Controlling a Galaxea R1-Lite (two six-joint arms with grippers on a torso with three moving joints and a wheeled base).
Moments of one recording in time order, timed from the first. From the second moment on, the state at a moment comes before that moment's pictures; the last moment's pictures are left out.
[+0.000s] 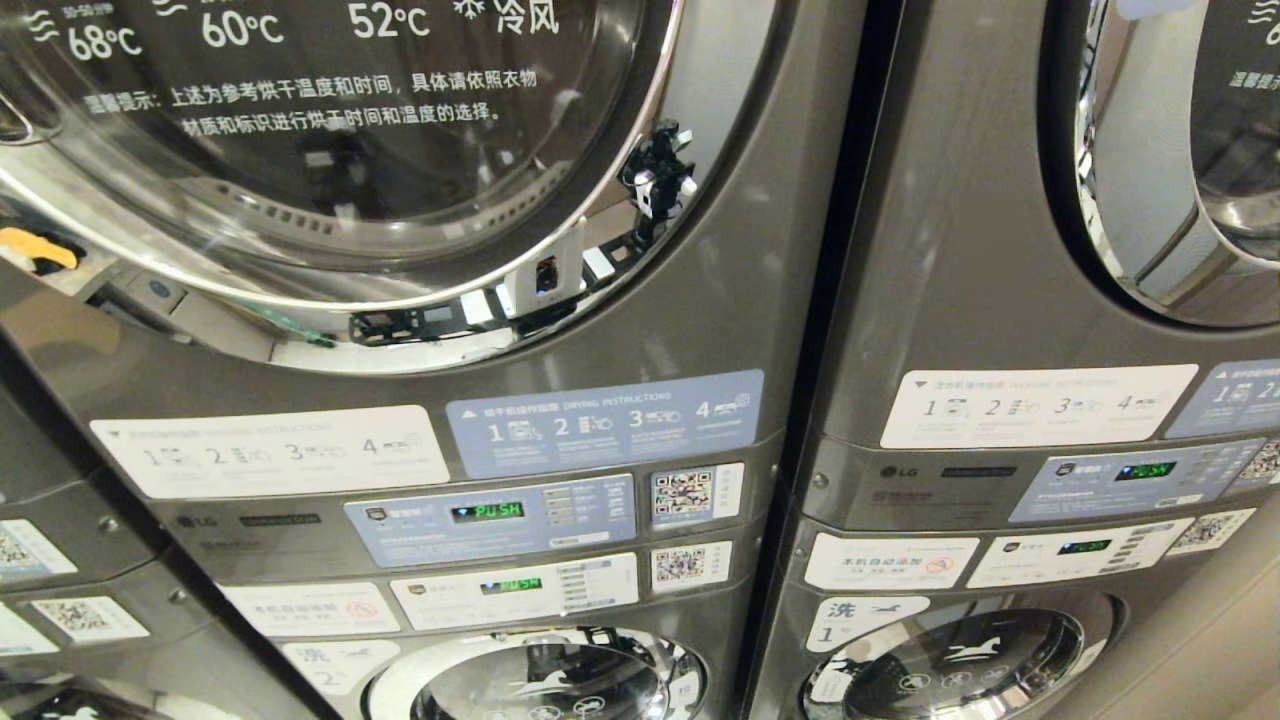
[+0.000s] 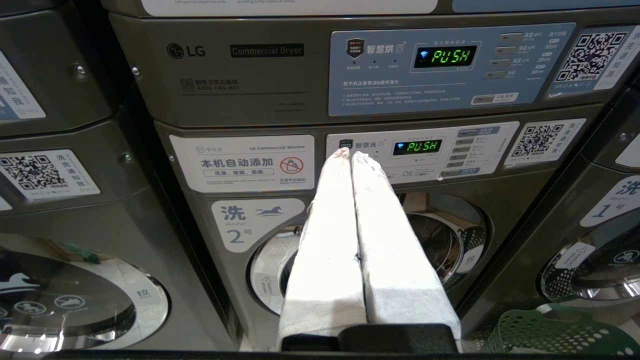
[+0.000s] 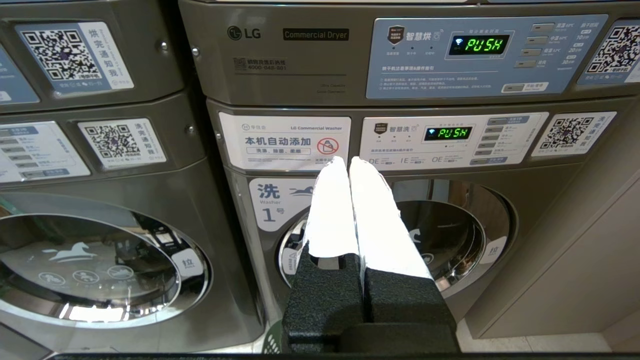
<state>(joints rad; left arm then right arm) 0.00 0.00 0.00 0.00 0.00 0.00 0.00 0.00 0.00 0.00 0.00 0.00</state>
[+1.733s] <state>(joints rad) 0.00 0.00 0.00 0.00 0.00 0.00 0.00 0.00 0.00 0.01 0.01 -0.02</state>
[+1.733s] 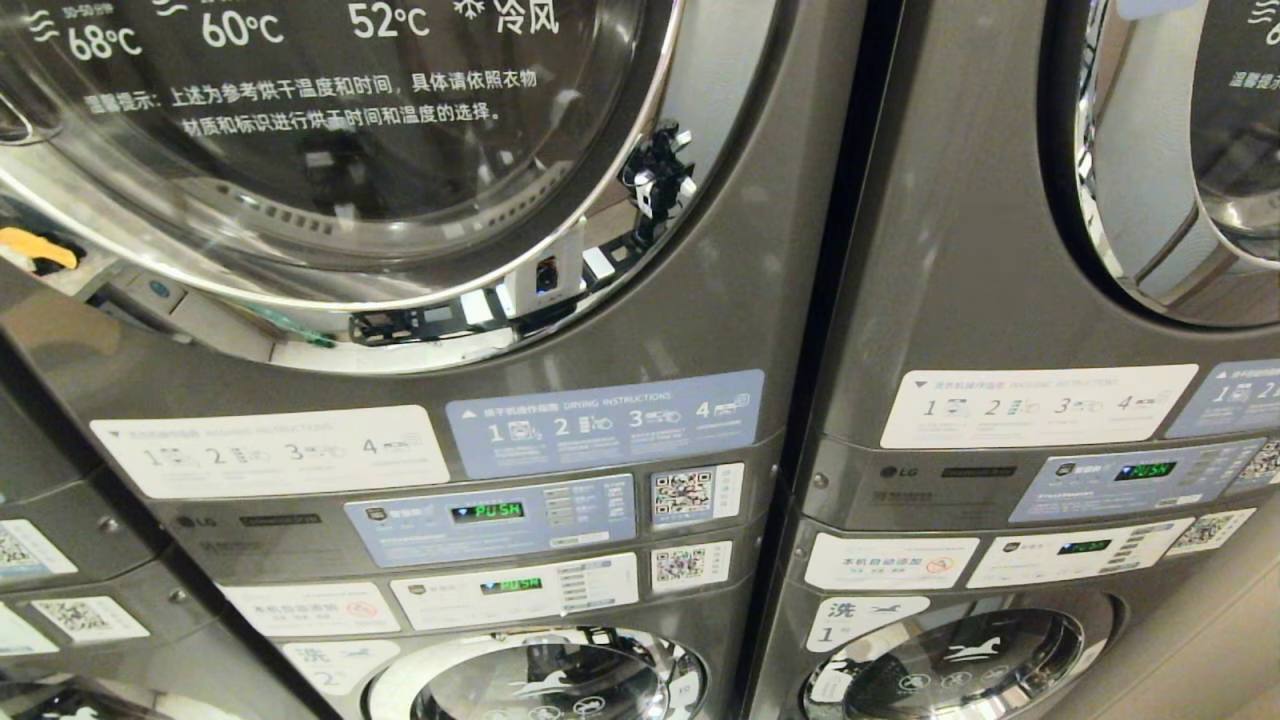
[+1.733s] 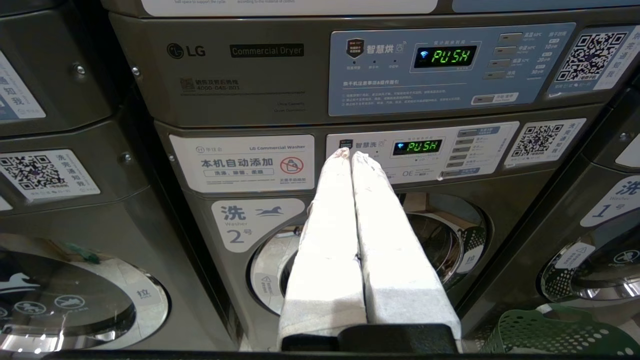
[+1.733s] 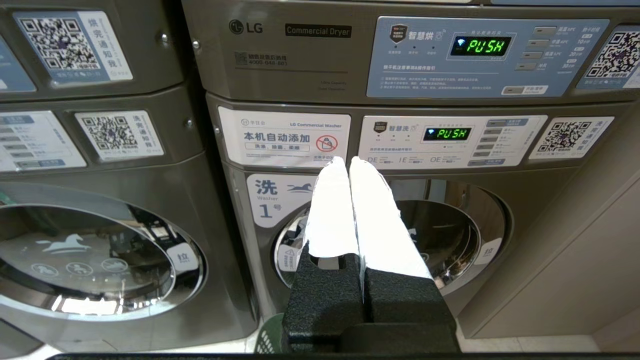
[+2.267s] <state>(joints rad) 0.00 0.00 0.00 0.00 0.00 0.01 0.00 0.00 0.00 0.00 0.01 -0.02</state>
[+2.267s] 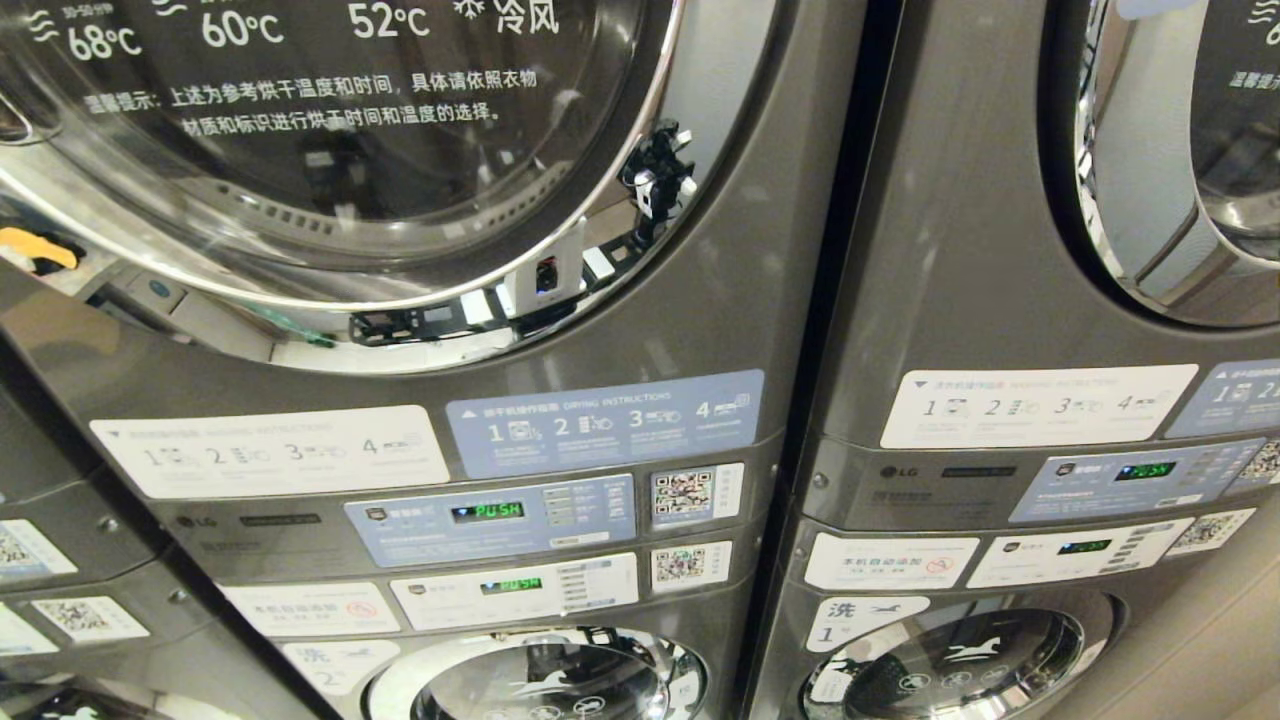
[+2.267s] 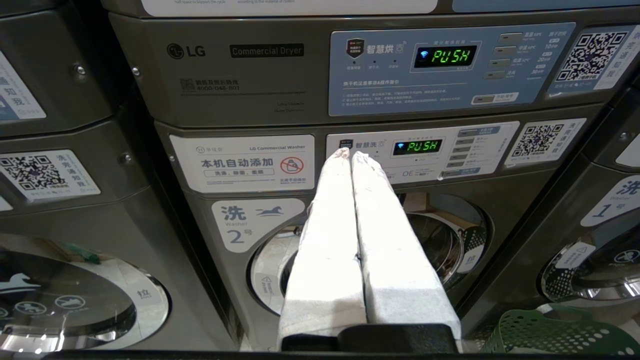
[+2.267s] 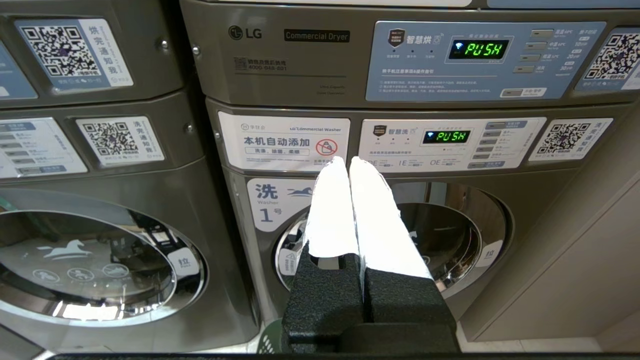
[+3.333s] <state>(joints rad) 0.00 0.00 0.00 0.00 0.00 0.00 0.00 0.00 0.00 0.01 0.04 -0.17</state>
